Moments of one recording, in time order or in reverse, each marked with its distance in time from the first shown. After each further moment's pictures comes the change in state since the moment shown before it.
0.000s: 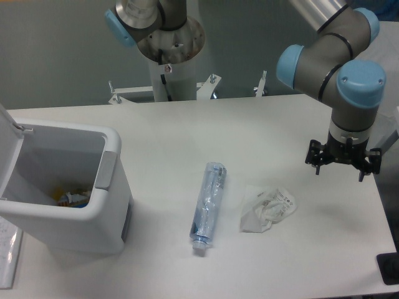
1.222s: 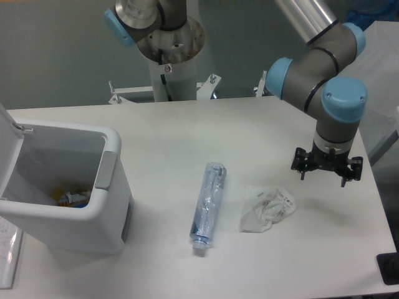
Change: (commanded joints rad) arm -0.049 -0.040 -0.097 0.072 -0.006 -0.028
